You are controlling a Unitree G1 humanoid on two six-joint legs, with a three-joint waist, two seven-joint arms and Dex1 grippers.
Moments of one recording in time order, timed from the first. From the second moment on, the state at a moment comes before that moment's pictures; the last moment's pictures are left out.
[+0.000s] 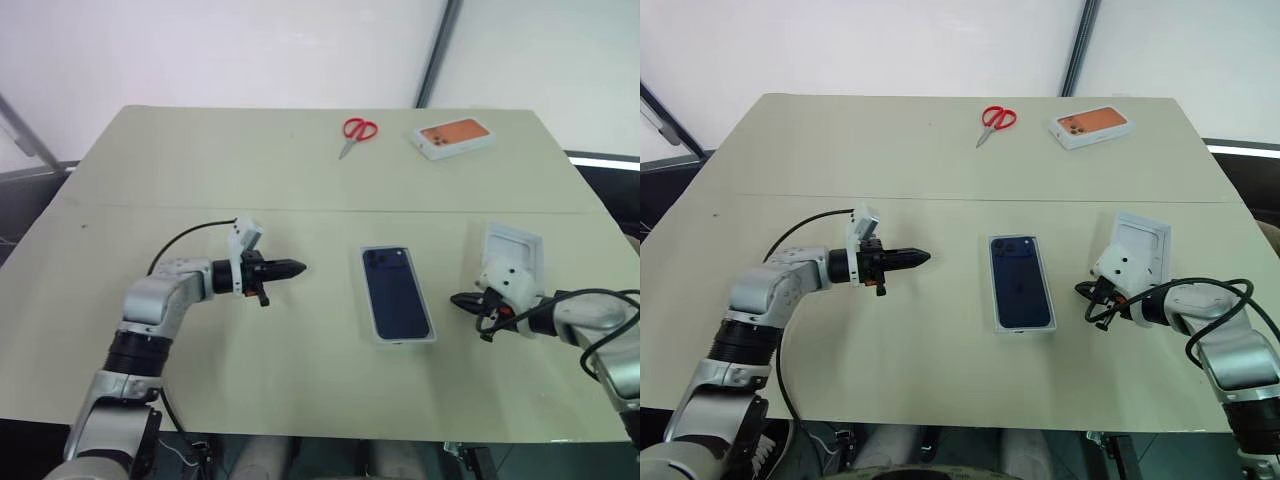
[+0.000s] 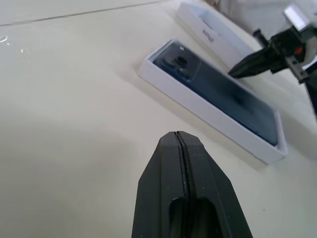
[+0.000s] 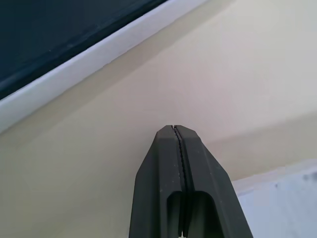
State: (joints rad) left arm -0.50 0.49 -0.04 0.10 -0.49 0.73 -1.06; right arm -0.06 -0.90 -0.11 -0.20 0.22 0.53 0.95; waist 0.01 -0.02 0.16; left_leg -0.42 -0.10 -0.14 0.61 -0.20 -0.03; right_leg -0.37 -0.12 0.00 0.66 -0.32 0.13
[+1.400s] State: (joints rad) left arm -0.48 0.52 -0.03 0.07 -0.51 0.47 -1.23; right arm -0.36 -0.75 -0.21 -0.19 0.36 1.28 0.48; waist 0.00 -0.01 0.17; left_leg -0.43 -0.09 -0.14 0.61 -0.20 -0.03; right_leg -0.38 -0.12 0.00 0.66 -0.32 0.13
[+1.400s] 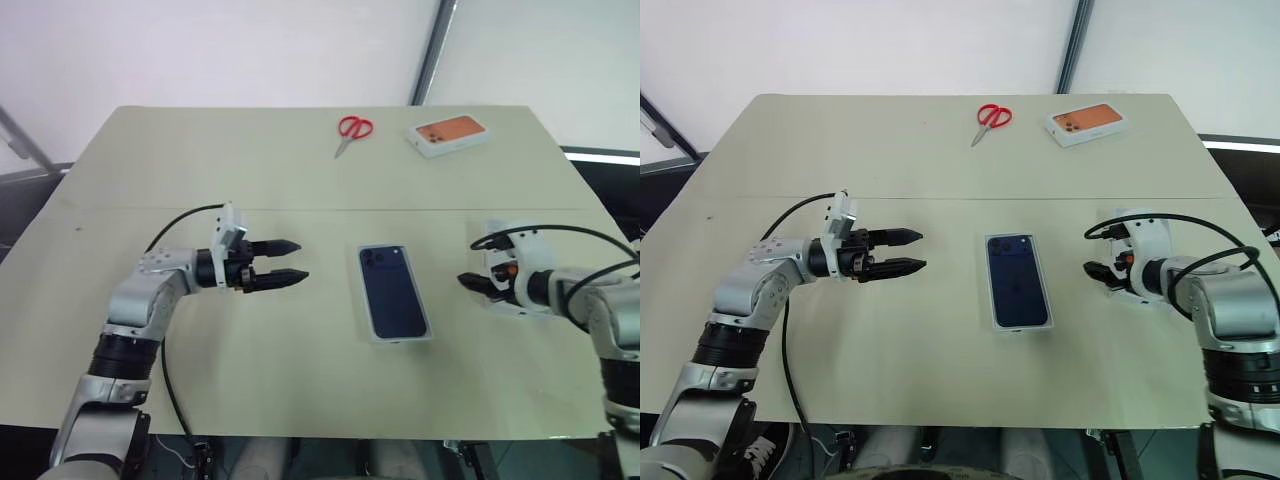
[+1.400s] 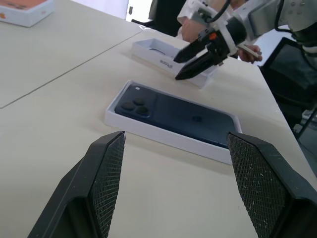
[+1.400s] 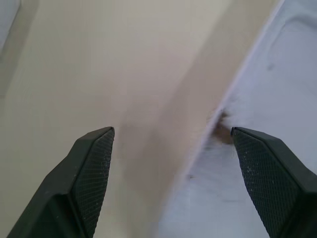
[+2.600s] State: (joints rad) left arm -0.47 0.51 -0.03 0.06 -0.51 0.46 -1.19; right arm -0.29 -0.48 -0.47 -0.51 0.66 1.61 0.13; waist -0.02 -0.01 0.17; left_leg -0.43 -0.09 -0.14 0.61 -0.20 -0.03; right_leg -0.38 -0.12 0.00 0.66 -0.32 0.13
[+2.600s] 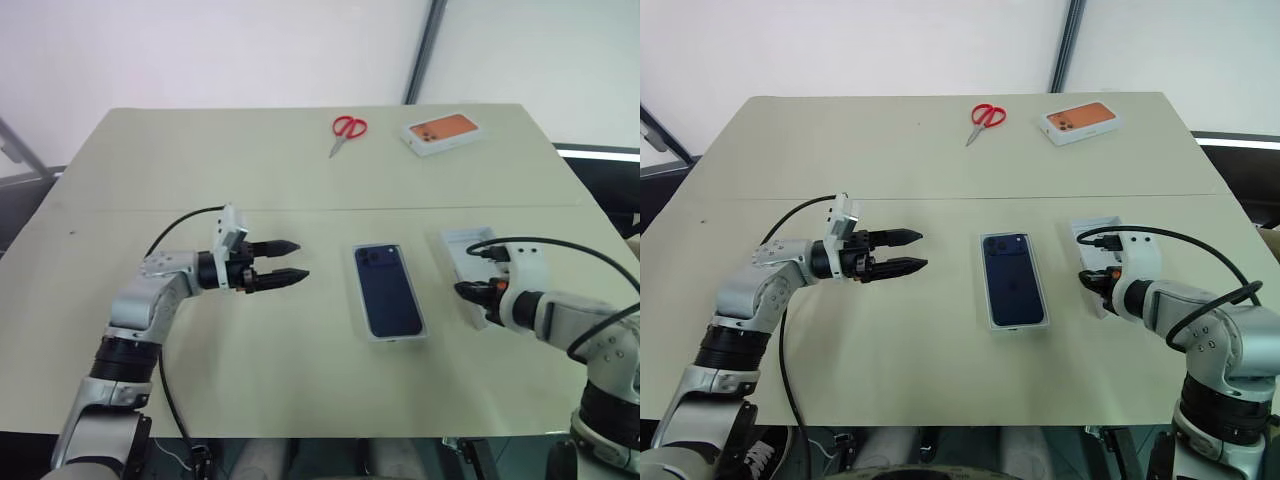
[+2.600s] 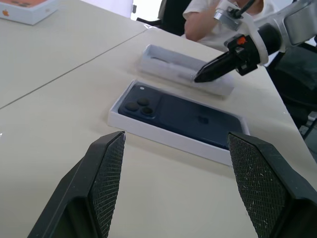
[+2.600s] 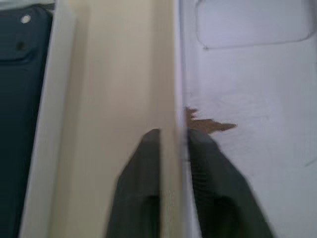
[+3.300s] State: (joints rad) left arm -0.41 0.47 -0.06 -0.01 -0.51 0.42 -1.17; right arm -0.46 -0.86 -0.15 -0.34 0.89 1.61 0.10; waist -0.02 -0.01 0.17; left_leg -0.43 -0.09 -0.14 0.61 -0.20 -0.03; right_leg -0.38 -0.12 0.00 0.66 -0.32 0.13
